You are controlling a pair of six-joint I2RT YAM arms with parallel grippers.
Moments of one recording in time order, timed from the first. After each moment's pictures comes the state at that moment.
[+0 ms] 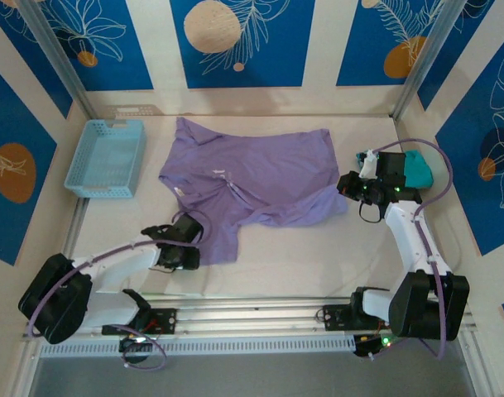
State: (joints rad) left arm -0.67 1.24 0.55 -0.68 -0.10 -0.61; right arm -0.10 1.20 0.91 -0.56 -0.44 0.32
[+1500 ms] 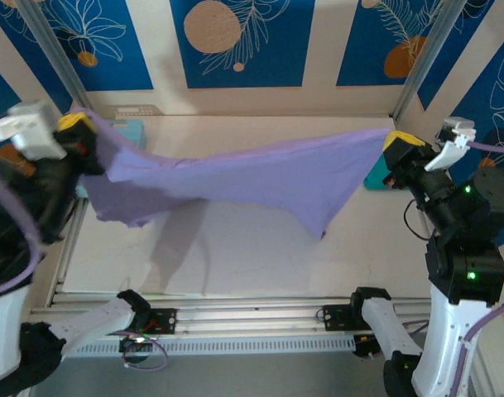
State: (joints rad) left arm -0.60 0.98 1.82 -0.78 -0.55 -0.11; right arm -0.10 0.81 1.56 -0.75 -0.41 0.35
